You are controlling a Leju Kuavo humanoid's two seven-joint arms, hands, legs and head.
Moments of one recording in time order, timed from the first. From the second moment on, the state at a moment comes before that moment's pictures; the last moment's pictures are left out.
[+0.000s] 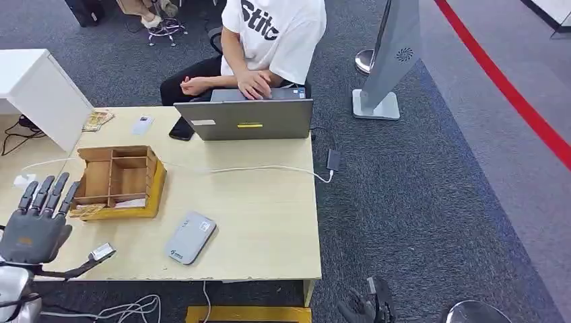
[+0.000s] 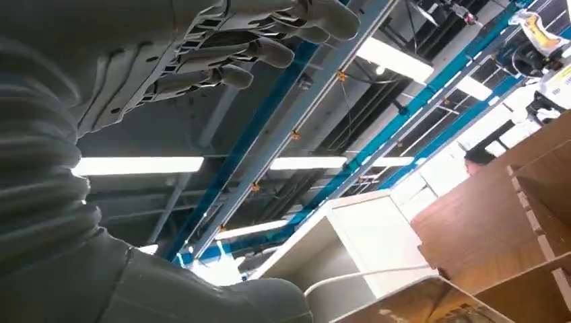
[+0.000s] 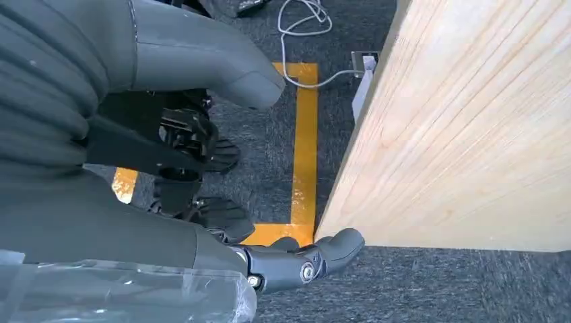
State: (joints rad) left arm -0.19 0.42 0.07 -1.07 -1.56 0.69 -0.20; right arm -0.19 0.18 -0.54 -0.24 0.34 0.21 -0.43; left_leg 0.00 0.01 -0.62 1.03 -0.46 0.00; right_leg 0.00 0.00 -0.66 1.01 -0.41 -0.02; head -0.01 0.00
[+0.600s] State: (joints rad) left arm -0.37 0.34 0.08 -0.79 -1.56 0.69 -0.14; right arm -0.21 0.19 -0.51 -0.24 0.35 0.21 -0.41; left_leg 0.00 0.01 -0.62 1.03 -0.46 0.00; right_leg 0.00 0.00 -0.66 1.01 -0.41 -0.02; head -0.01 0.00
